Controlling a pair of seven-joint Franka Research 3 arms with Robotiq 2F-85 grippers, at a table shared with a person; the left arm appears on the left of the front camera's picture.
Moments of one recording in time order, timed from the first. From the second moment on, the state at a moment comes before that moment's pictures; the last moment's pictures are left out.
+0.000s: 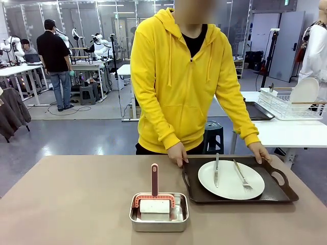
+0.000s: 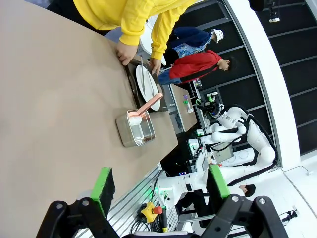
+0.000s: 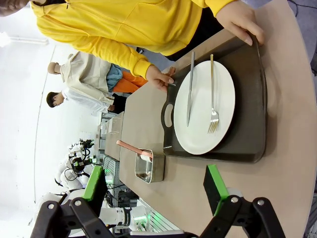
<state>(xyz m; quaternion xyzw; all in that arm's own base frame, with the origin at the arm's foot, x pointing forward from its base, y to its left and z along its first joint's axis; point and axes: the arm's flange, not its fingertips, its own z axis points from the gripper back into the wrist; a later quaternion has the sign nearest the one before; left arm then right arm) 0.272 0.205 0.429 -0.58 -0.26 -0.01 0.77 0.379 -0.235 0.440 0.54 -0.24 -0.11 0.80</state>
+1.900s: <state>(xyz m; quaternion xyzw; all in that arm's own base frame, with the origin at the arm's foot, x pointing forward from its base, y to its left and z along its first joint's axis) 0.272 0.205 0.429 -0.58 -0.26 -0.01 0.77 0.493 0.267 0.501 0.20 0.00 0.50 0.84</state>
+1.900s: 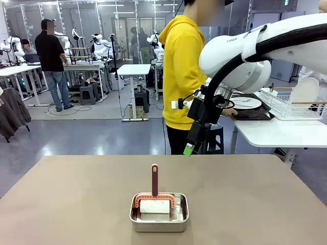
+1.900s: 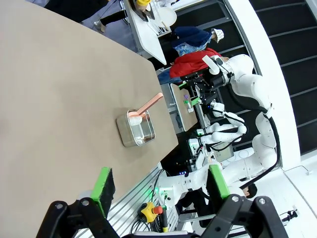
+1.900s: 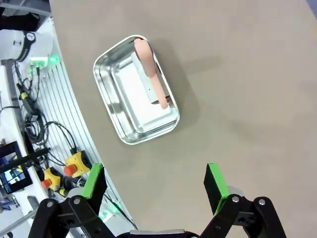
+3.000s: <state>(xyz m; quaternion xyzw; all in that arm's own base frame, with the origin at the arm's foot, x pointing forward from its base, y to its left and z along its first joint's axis) 0.272 0.205 0.429 -0.58 -0.26 -0.01 0.77 0.472 0.376 0.479 0.16 -0.01 0.69 0.71</state>
